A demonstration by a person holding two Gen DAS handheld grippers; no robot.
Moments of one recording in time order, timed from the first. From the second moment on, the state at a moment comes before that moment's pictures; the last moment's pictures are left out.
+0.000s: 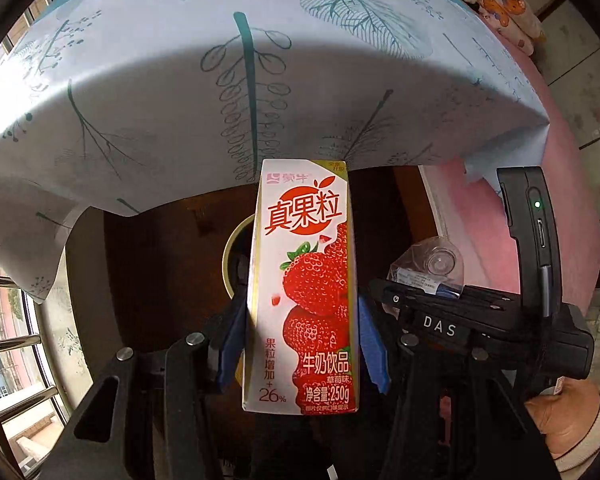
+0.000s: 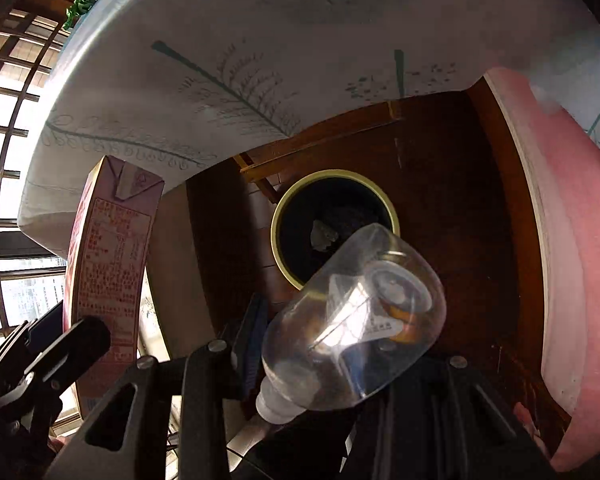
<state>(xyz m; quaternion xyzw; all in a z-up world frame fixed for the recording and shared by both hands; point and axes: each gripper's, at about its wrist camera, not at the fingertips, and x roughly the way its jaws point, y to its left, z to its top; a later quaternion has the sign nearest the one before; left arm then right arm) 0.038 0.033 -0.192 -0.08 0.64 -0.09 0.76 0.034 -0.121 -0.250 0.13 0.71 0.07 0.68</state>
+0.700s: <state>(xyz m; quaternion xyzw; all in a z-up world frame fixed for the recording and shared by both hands) 0.062 0.029 -0.325 -0.06 0.68 -0.01 0.73 0.073 -0.129 -0.380 0.15 0.73 0.07 0.66</state>
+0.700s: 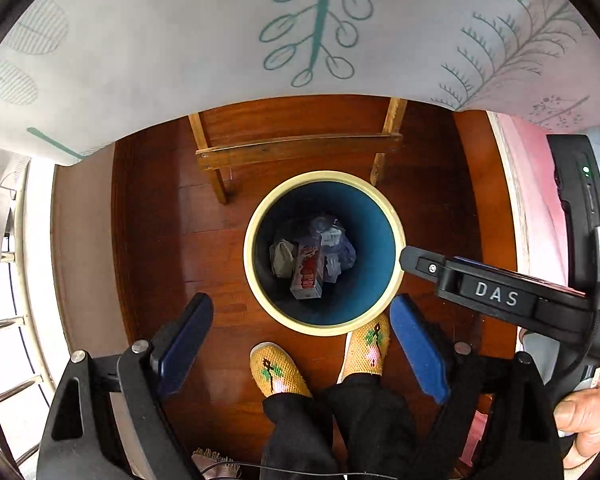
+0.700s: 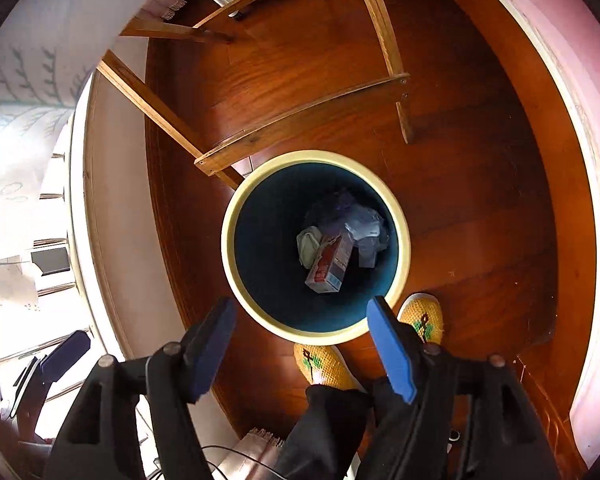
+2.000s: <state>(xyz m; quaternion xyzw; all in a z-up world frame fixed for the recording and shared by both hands) 0.056 0.104 0.021 -0.03 0.48 0.01 0.87 0.049 -0.115 -0.057 0.13 0.58 0.11 0.80</state>
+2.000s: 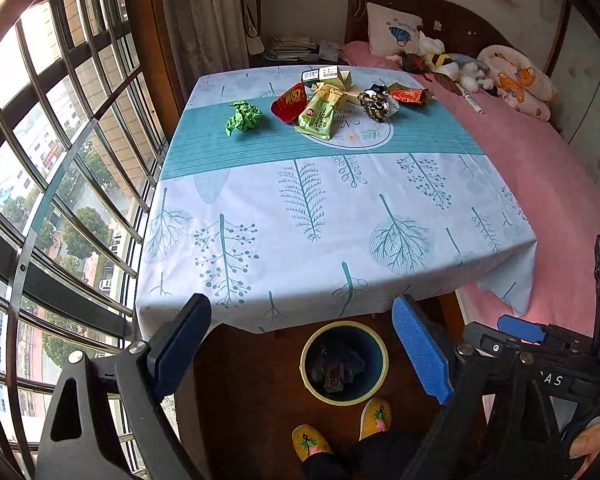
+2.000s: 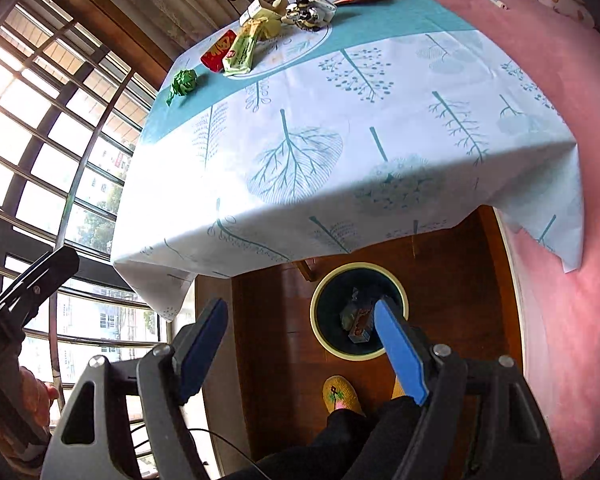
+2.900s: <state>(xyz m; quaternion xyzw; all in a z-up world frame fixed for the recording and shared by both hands) 0.207 0.090 0.056 0.02 0.45 0.02 0.89 0.193 -0.126 0.030 0.02 0.46 0.09 0.88</state>
